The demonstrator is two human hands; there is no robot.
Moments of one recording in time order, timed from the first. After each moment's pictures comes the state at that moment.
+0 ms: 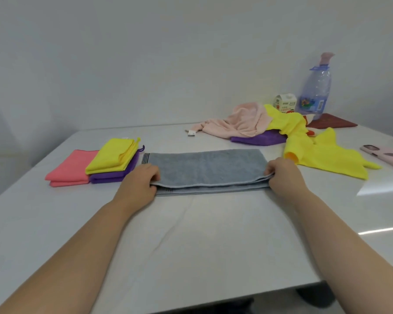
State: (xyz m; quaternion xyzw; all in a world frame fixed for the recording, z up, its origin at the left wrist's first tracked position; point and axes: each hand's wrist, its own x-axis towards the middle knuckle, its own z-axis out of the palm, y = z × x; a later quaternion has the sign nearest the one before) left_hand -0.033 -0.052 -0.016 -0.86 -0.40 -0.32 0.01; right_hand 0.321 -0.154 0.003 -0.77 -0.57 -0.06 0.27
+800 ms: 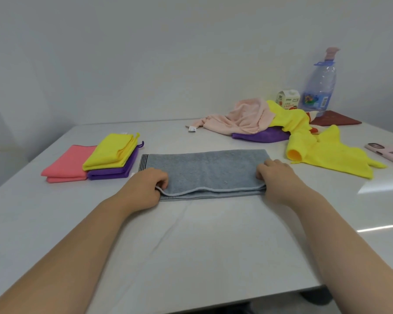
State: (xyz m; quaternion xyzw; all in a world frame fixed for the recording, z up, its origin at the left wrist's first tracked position) left_hand -0.027 -0.060 -0.009 -0.90 -0.38 -0.22 -0.07; right_hand 0.300 -0.162 0.011 -0.73 -0.68 -0.12 0.03
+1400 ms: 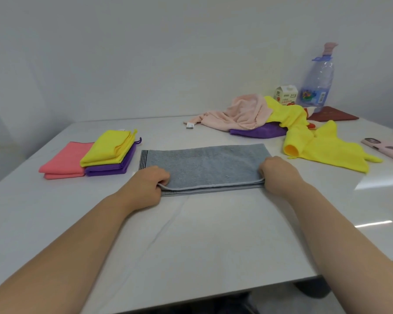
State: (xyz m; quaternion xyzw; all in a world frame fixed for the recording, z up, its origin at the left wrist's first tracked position) left_hand -0.021 -0.060 -0.016 -0.93 -0.30 -0.22 -0.05; right_hand 0.300 -0.161 0.014 -0.77 -0.63 -0.10 0.00
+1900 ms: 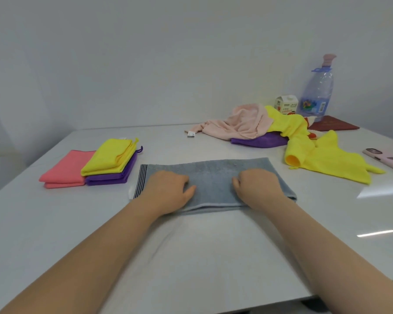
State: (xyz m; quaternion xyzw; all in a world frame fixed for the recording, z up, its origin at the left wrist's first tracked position) left_hand 0.035 -0.091 0.015 -0.88 -0.46 -0.08 0.10; right_hand 0.243 -0.151 0.019 -0.77 -0.62 -0.12 0.04
